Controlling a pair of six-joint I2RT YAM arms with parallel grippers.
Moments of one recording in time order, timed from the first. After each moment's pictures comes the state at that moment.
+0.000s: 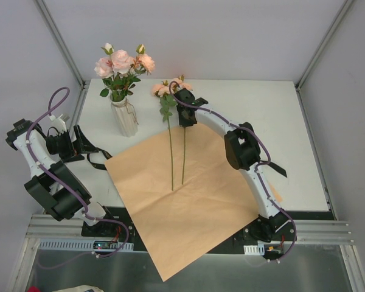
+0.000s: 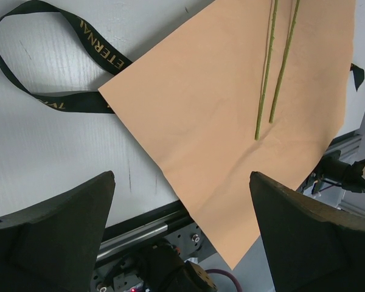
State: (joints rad) left arm 0.75 1.46 1.26 -1.31 0.83 0.48; right arm 0.65 2.48 2.17 -0.71 0.20 0.44
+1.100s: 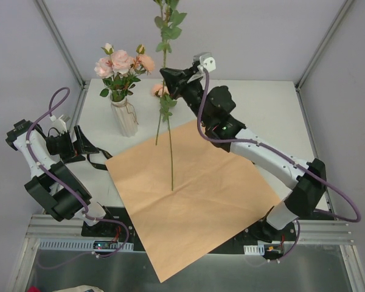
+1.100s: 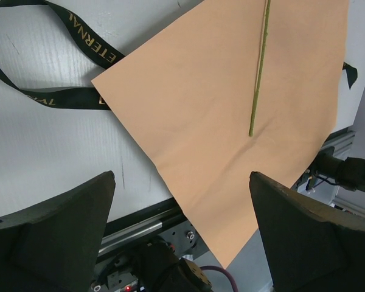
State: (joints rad) left arm 0.75 1.46 1.25 -1.34 0.84 0.49; right arm 0.86 1.58 1.51 0.36 0.22 0.21
